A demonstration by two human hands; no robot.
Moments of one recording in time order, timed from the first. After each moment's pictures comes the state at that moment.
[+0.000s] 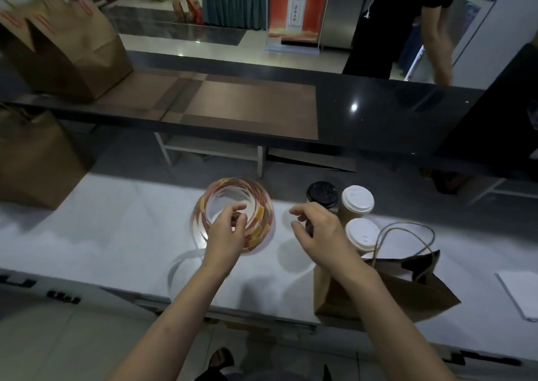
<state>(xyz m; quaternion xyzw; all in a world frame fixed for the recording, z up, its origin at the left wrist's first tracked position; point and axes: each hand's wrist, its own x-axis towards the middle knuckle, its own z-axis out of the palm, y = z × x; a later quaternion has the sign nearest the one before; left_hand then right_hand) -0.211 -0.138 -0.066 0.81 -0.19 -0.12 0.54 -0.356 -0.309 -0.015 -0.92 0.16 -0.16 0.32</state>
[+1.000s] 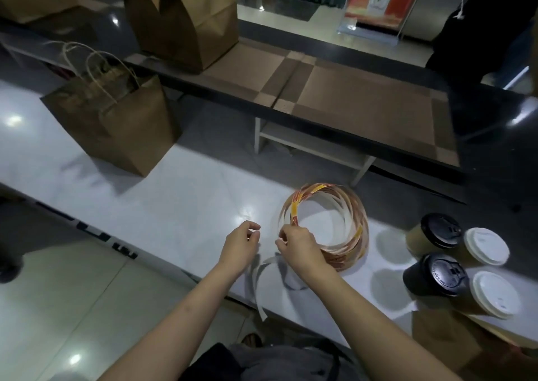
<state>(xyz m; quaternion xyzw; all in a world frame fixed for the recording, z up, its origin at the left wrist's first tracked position) -0.065 0.016 -0.150 0.85 -0.06 -0.24 0.46 -0.126 -0.144 -0.149 -0.95 0.17 0.06 0.24</state>
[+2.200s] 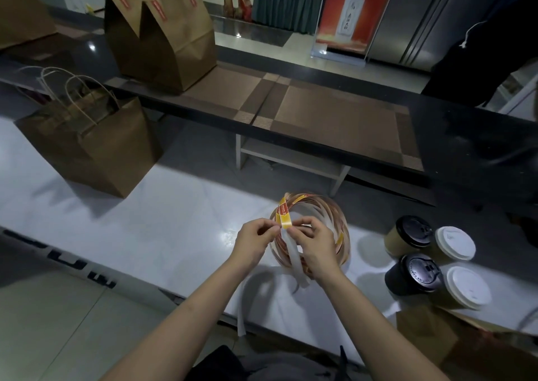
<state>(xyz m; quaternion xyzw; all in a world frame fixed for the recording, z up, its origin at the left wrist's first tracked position) -0.064 -0.040 -0.118 0.75 -0.13 -0.25 0.60 -0.165 -0.170 -0.083 -0.67 0.26 -0.15 0.68</state>
